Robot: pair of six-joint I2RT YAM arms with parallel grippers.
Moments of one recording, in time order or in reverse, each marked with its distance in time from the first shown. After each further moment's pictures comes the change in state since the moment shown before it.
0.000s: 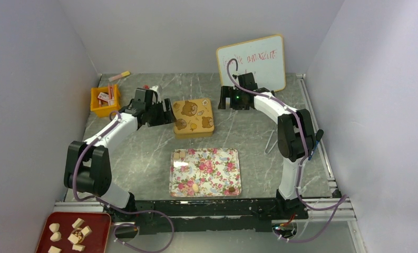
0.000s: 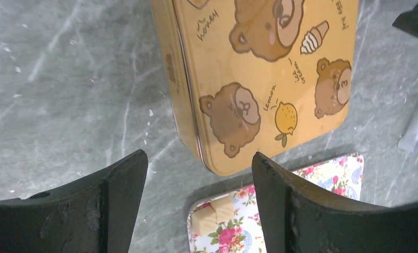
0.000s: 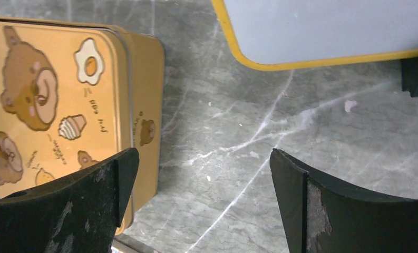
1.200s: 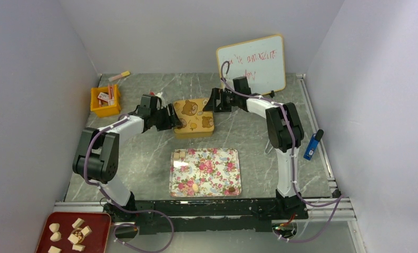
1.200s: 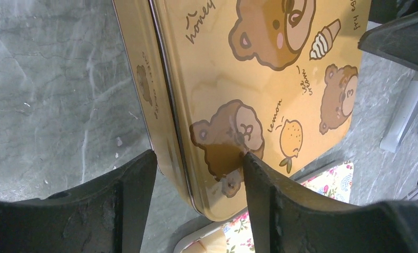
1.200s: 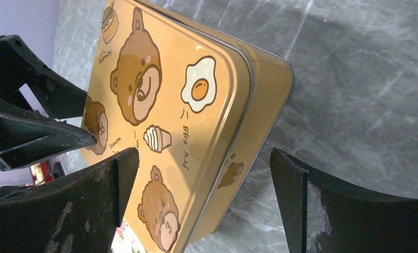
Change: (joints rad) left arm 0.001 0.148 -0.105 0.256 0.138 -0.076; right arm -0.001 0.187 0.023 0.313 -0.506 0.076
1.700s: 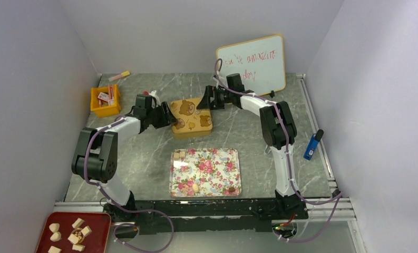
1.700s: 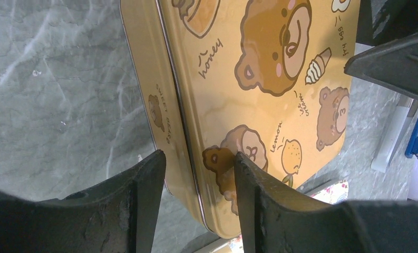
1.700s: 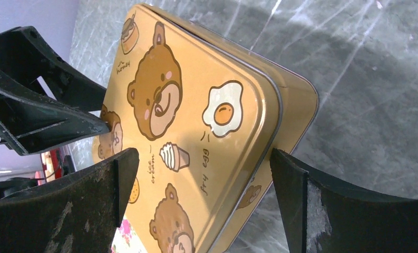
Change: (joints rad) left arm 0.052 0.003 -0.034 0.104 0.012 -0.027; right arm 0.040 0.103 0.140 -0.011 -0.076 0.014
